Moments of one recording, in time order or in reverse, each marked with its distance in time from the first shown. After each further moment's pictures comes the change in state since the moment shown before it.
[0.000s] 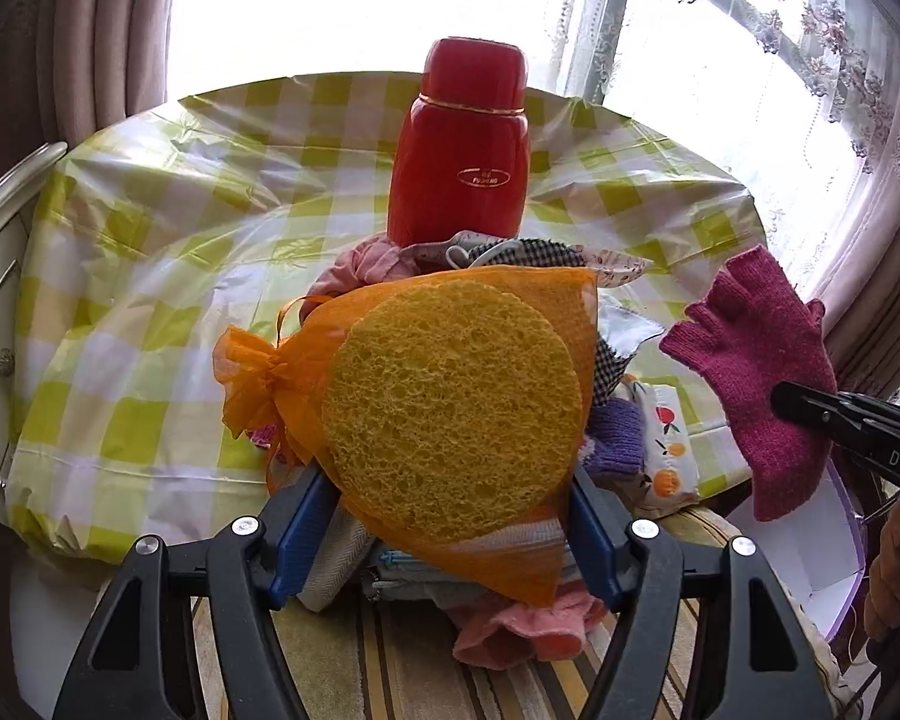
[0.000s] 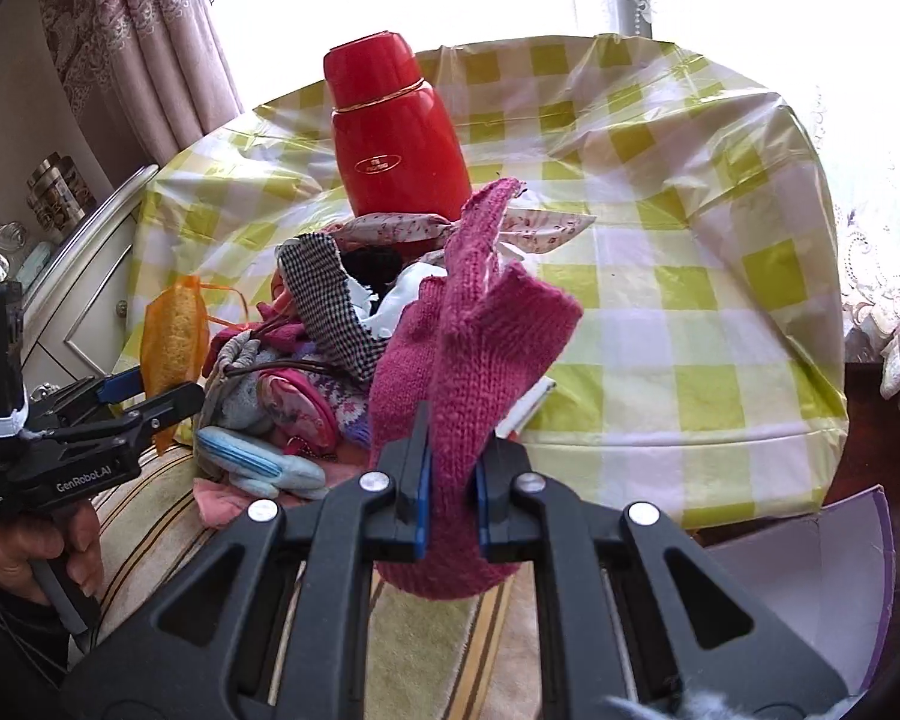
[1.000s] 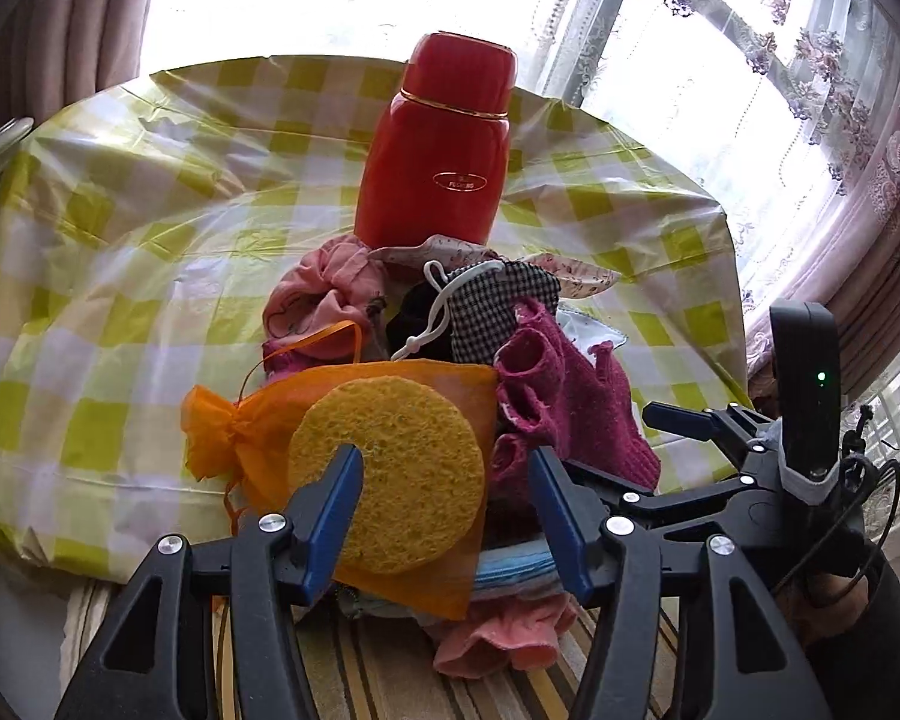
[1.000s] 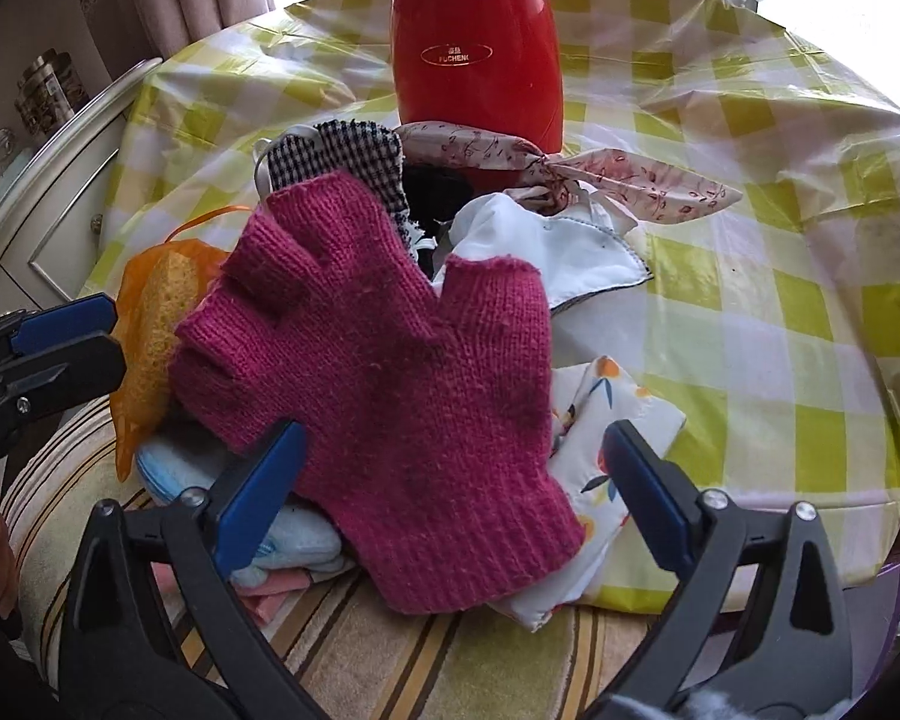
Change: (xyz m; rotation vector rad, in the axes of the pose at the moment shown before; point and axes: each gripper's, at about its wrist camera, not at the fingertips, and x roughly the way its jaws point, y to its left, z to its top) left arm 0.014 0.019 0.015 -0.063 0.056 -0.113; right arm 0.107 0.060 0.009 -0.162 0.158 0.035
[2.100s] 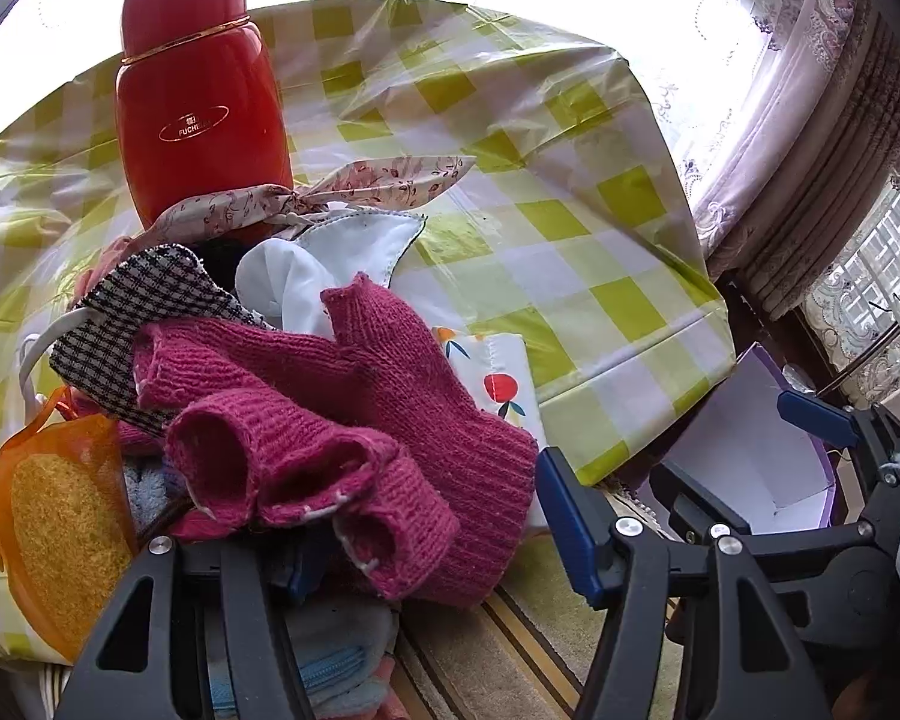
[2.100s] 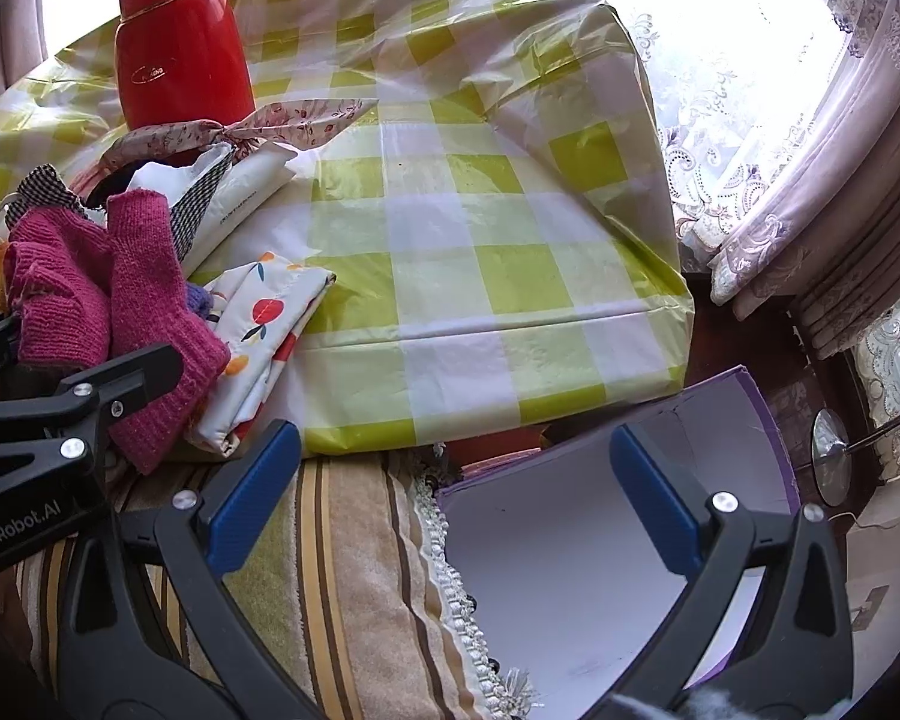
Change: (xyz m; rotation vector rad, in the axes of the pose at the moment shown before) left arm 0.087 -0.115 0.000 0.269 0.187 -0.082; right arm -0.070 -0.062 -0.064 0.304 0.049 -0.509
